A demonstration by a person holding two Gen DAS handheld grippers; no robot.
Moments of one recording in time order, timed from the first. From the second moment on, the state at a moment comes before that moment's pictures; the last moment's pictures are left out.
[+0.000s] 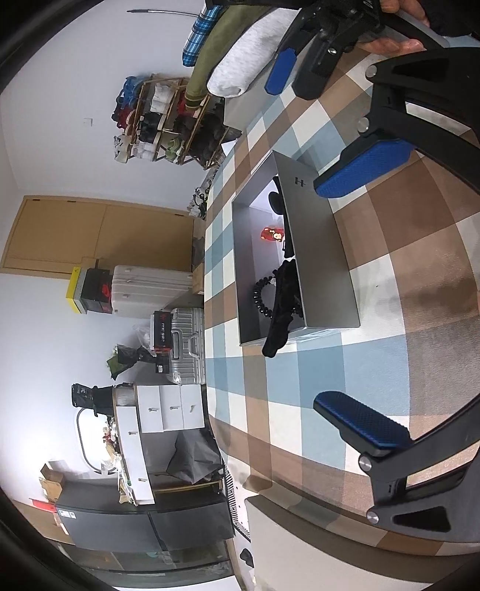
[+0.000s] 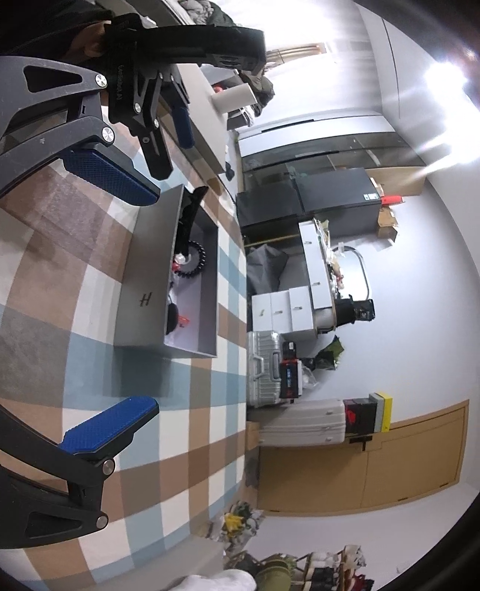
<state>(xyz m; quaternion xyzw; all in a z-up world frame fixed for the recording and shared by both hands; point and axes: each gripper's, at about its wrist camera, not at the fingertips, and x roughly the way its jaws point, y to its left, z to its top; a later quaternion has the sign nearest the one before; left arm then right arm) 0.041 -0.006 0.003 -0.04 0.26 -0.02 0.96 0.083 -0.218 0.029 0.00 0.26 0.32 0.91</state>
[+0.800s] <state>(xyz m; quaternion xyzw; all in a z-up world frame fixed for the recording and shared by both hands) 0.044 -0.006 0.002 -0.04 0.27 -0.01 0.96 0.079 -0.223 0.029 0.00 0.25 0.31 0.92</state>
